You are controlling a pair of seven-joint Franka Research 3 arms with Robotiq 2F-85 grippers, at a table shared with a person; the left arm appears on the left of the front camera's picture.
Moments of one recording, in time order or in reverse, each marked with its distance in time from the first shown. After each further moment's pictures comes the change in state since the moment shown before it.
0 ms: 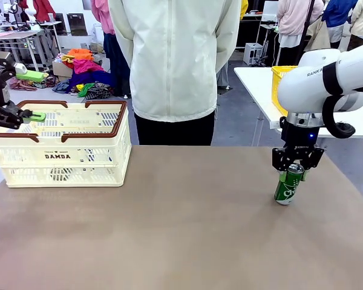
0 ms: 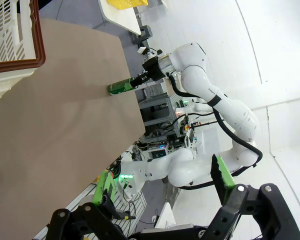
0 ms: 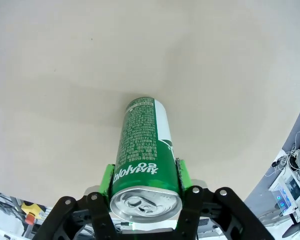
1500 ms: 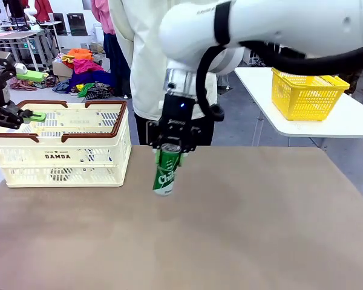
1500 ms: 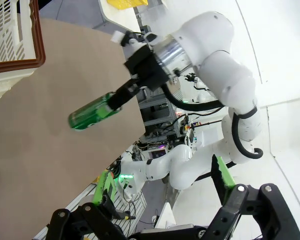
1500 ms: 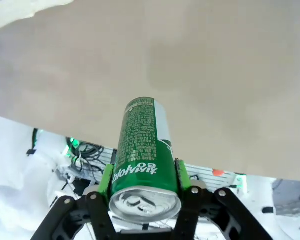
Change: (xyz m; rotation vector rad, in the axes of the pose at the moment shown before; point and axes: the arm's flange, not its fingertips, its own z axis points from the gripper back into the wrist) left arm 0.000 0.000 0.000 0.000 0.000 0.000; right arm 0.003 0.343 0.069 0.191 0.167 0.037
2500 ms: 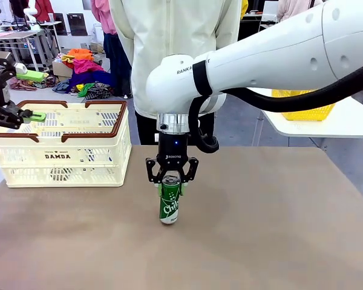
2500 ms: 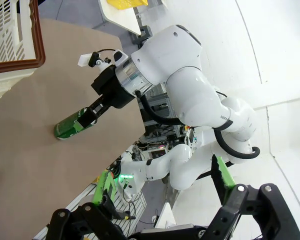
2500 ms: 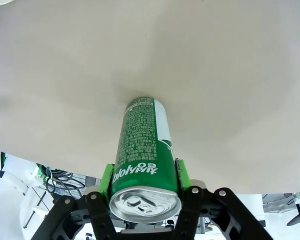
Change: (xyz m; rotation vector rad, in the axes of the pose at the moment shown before) left arm 0.000 0.000 0.000 -0.001 0.000 0.000; right arm 0.011 -0.009 -0.079 -0.120 0.005 0.019
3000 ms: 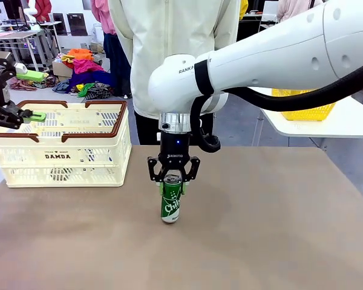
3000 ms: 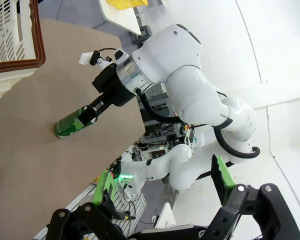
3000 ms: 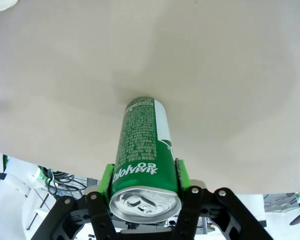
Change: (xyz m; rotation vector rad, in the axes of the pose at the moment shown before) left arm 0.000 0.000 0.000 0.000 0.000 0.000; right arm 0.003 -0.008 0.002 0.008 -0.008 -0.019
